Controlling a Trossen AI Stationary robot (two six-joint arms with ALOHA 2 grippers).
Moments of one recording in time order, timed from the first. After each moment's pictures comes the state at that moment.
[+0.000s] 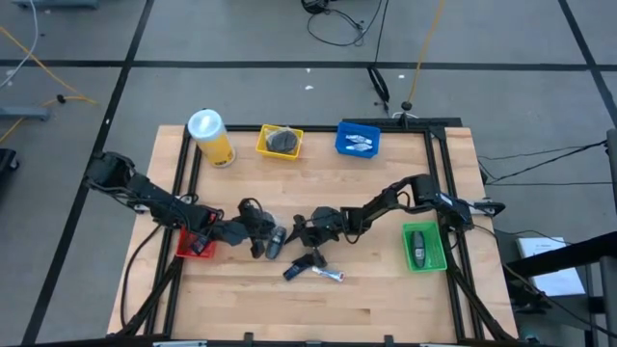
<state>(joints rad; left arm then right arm) -0.36 1.35 0.39 0.34 -0.52 -0.50 0.06 2.27 1.04 0.79 -0.34 -0.19</state>
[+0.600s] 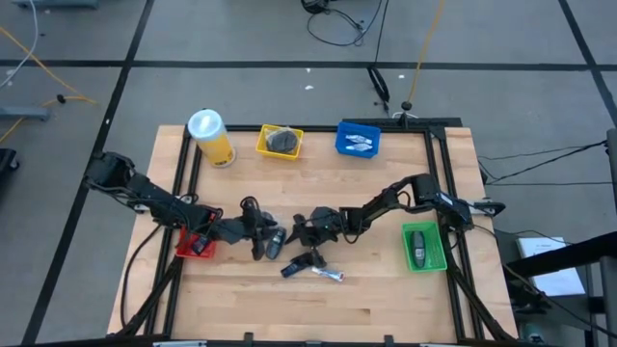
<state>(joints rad) -0.36 1.35 0.39 0.44 -0.47 -0.46 0.06 2.26 1.04 0.73 -0.32 -0.18</state>
